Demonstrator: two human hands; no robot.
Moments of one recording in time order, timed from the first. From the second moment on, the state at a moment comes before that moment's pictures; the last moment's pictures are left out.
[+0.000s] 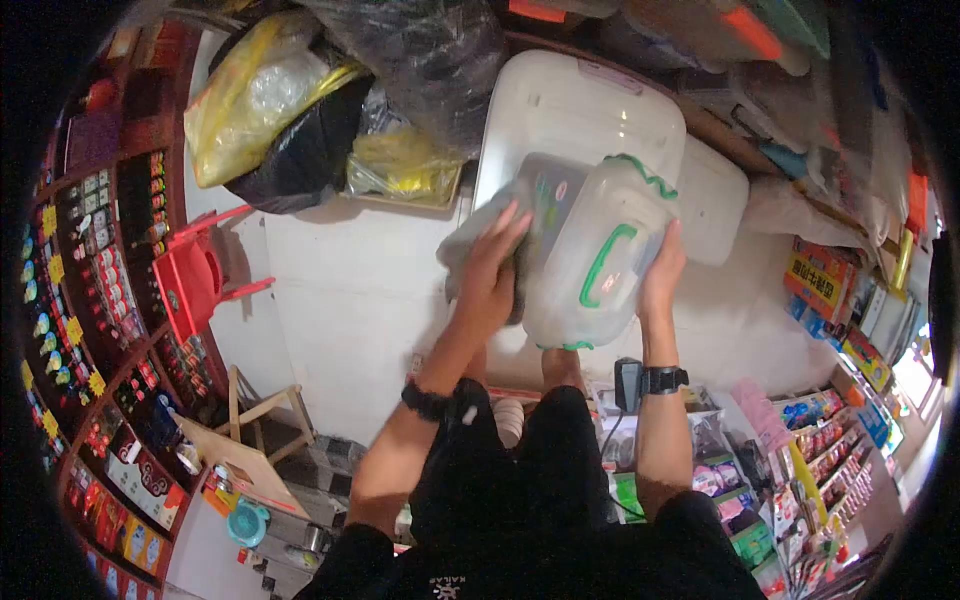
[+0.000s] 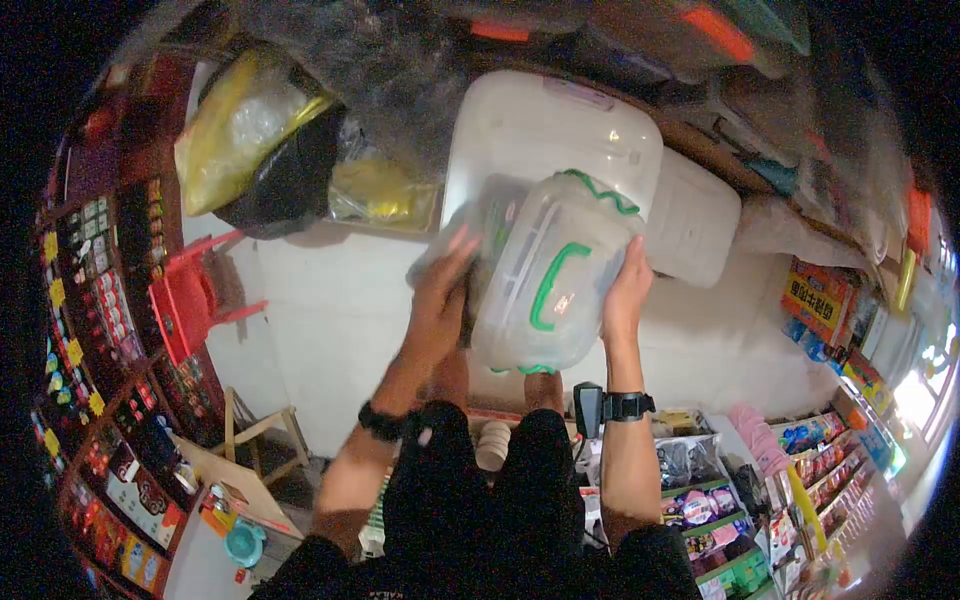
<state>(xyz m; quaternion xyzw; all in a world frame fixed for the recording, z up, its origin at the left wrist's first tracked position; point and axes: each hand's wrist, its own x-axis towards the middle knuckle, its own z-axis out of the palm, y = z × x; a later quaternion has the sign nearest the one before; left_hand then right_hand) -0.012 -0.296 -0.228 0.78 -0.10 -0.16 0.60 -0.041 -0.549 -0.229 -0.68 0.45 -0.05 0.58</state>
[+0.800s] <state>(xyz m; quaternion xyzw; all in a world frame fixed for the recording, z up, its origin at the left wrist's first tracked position) -0.036 -0.297 -0.208 0.80 -0.05 -0.17 0.57 -0.009 -0.558 -0.199 -0.44 0.50 -0.02 0.75</state>
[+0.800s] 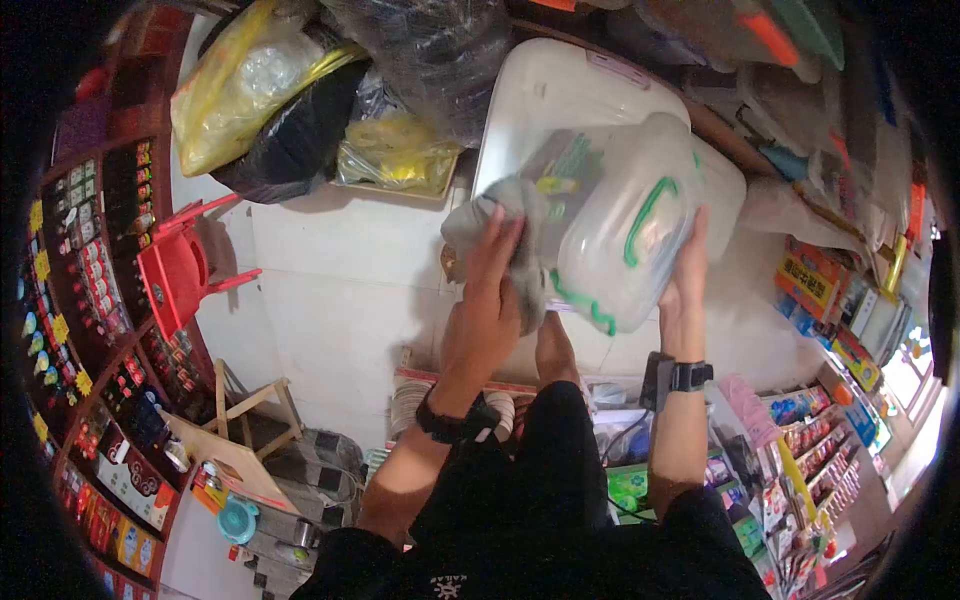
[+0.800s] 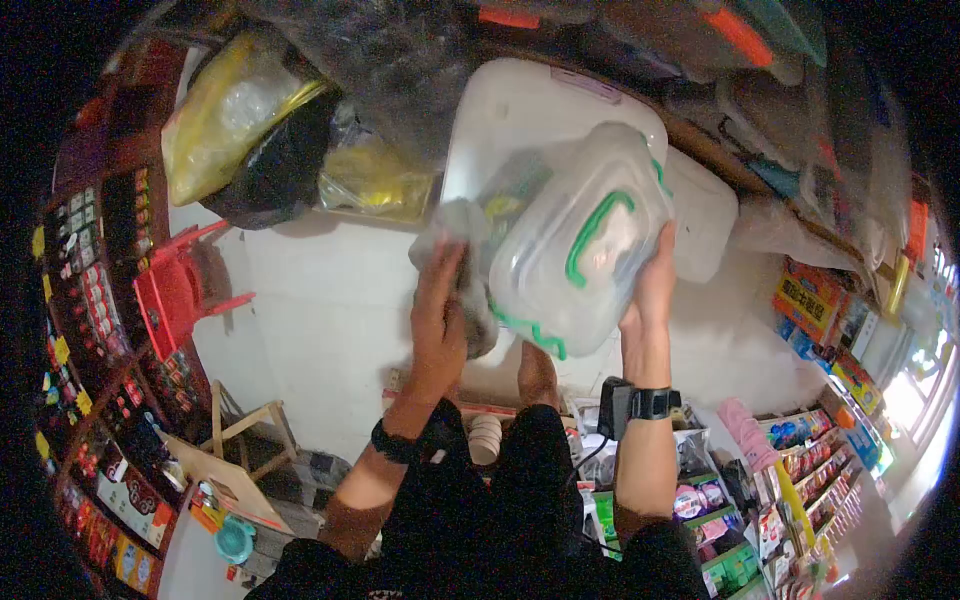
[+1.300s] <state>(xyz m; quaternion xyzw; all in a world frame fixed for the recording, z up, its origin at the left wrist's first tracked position) -0.002 -0.344 -0.185 0.75 0.01 0.00 0.66 -0.001 -0.547 -0.220 -0.42 0.47 -0.06 0.77</state>
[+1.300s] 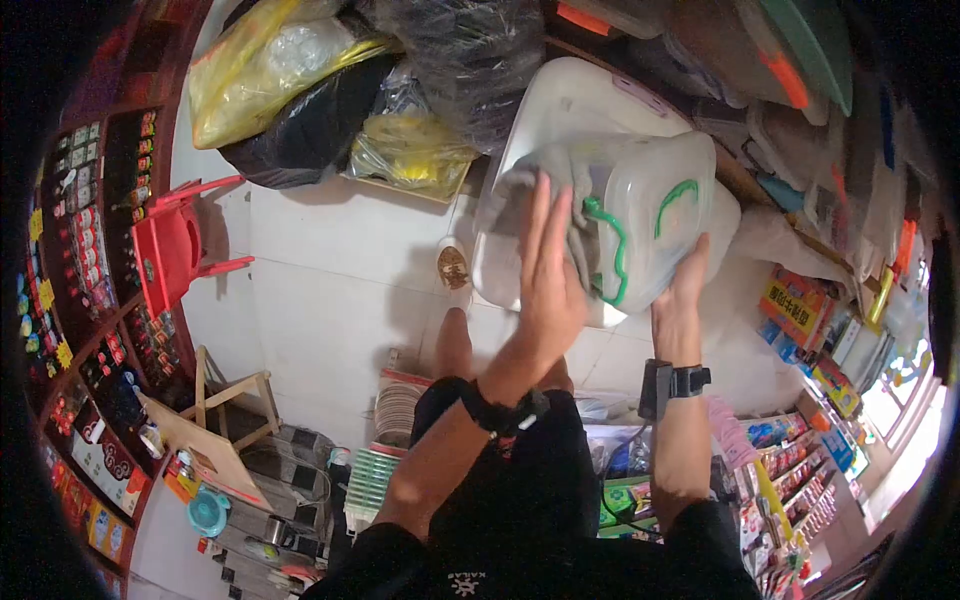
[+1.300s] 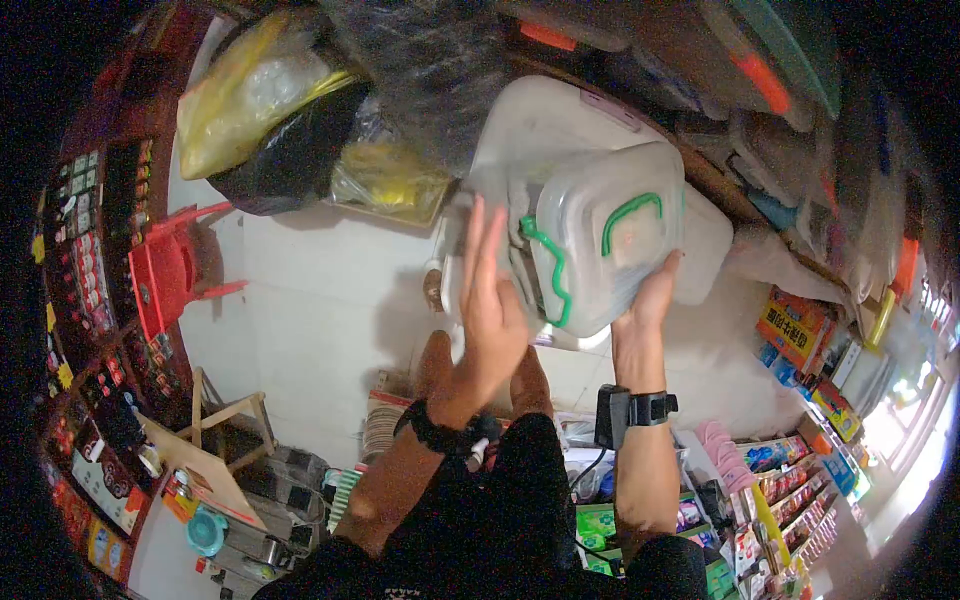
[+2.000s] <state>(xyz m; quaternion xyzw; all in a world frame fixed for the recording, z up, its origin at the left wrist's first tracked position) -0.024 -0.338 -0.252 0.76 0.05 -0.03 0.64 -0.078 -0.470 -0.147 -0.43 0.42 0.26 0.75</state>
